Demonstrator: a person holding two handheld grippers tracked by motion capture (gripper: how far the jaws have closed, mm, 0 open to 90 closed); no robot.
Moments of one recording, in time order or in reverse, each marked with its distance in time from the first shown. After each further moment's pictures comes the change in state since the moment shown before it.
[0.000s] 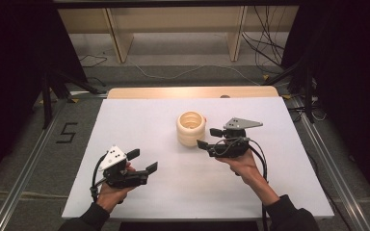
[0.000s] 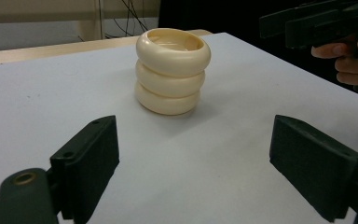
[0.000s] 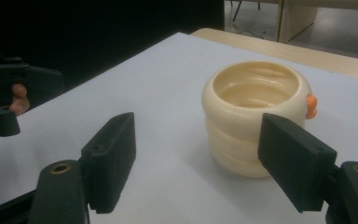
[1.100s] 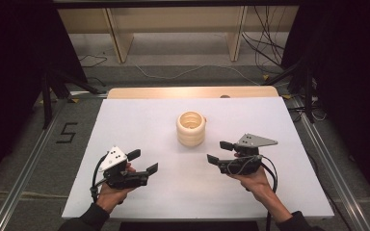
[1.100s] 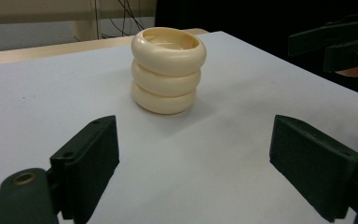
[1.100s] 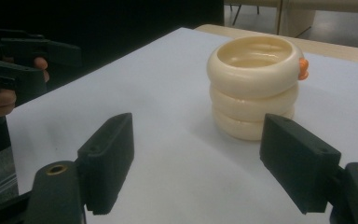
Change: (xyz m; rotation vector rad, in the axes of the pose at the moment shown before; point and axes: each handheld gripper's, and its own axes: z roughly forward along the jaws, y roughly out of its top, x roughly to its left) left arm 0.000 -0.001 -0.001 0.004 -0.014 0.007; right arm 0.008 -0.037 -0.036 -0.033 -0.003 -0.001
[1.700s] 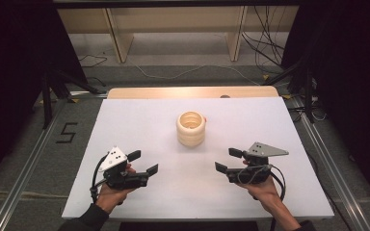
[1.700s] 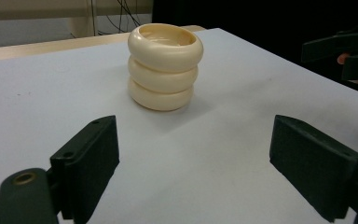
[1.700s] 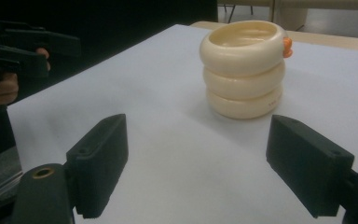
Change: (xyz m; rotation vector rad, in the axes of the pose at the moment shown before) left arm 0.000 -0.001 -0.001 0.010 -0.012 0.000; right arm -0.001 -0.023 -0.022 -0.012 -0.021 0.015
